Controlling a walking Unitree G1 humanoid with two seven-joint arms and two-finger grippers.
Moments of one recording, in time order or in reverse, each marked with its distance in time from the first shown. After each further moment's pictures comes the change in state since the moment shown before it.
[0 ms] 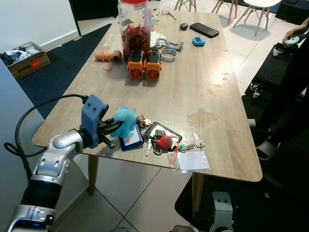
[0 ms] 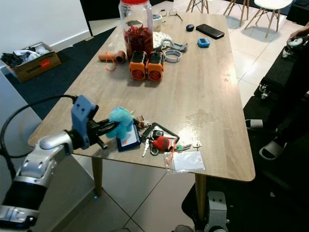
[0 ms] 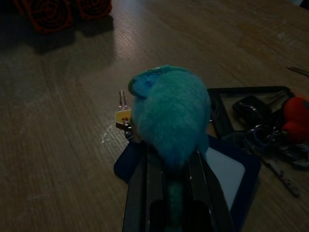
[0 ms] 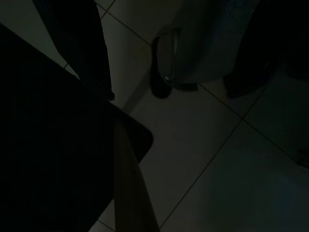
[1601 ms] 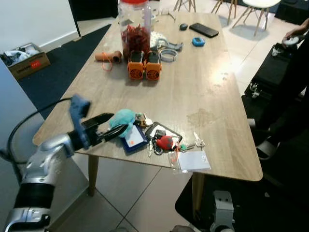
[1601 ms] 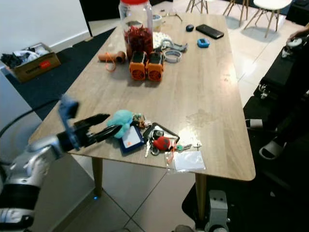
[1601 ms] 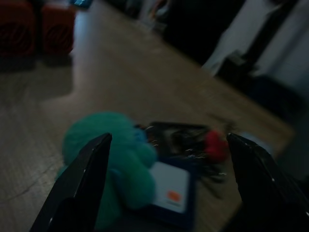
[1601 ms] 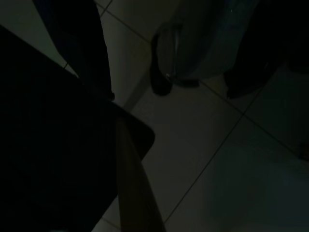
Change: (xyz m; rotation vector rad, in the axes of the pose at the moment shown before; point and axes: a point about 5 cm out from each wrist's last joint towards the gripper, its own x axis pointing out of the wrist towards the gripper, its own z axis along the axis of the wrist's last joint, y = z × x) left arm -0.040 0.013 -0.006 -0.230 -0.279 -0.249; right arm 0.001 -0.002 0.003 0.015 -0.009 -0.014
